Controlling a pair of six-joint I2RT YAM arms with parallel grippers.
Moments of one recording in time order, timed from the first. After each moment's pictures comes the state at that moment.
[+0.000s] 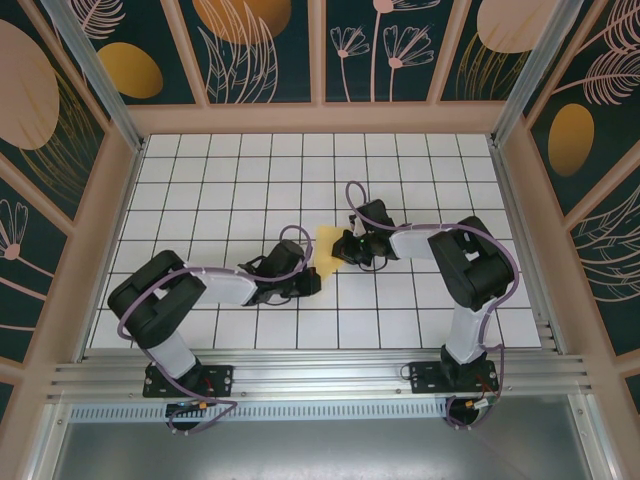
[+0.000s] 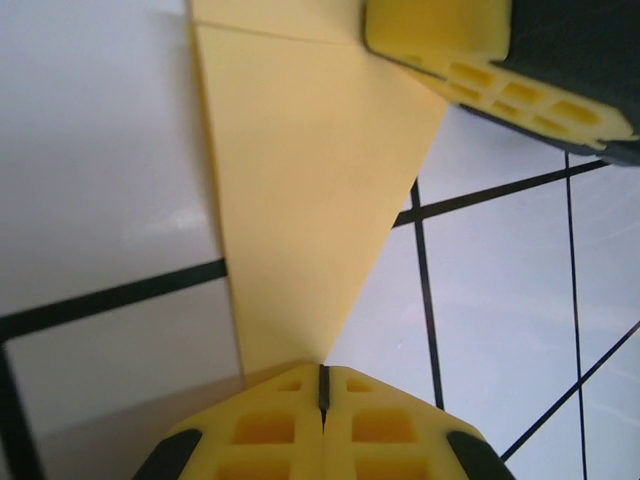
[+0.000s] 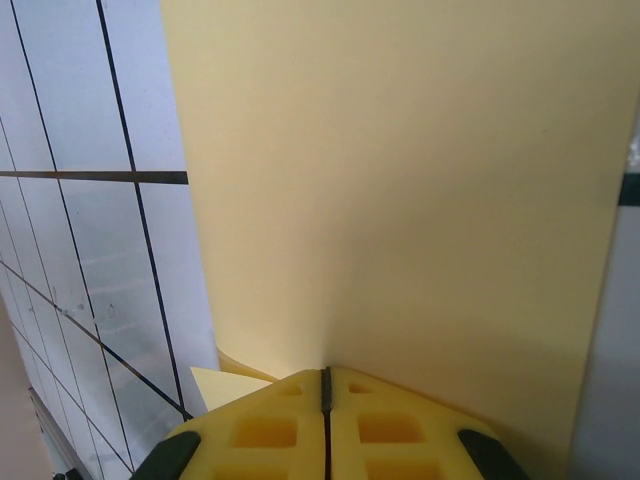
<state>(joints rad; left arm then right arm) -0.80 1.67 0.64 0.18 0.24 -0.84 0.53 1.86 0.91 -0.01 -0.50 0.78</state>
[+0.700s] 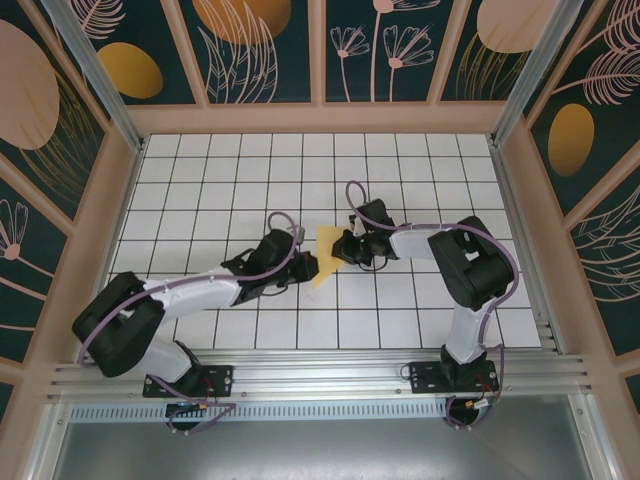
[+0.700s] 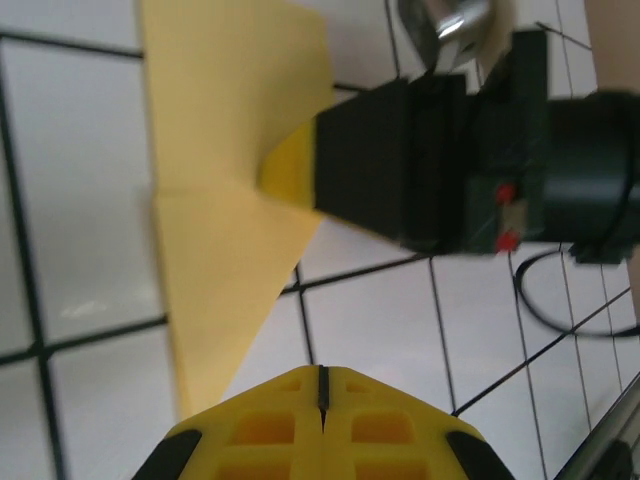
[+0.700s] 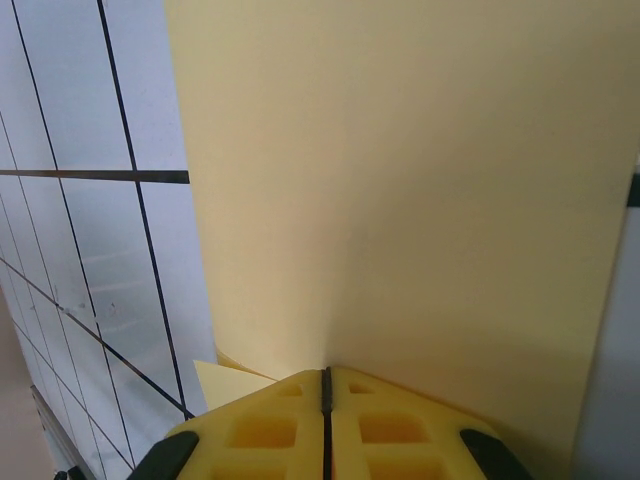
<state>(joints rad) -0.80 1.50 0.71 0.10 0.14 -0.87 0.53 1.86 0.91 -0.01 -0.51 0.79</state>
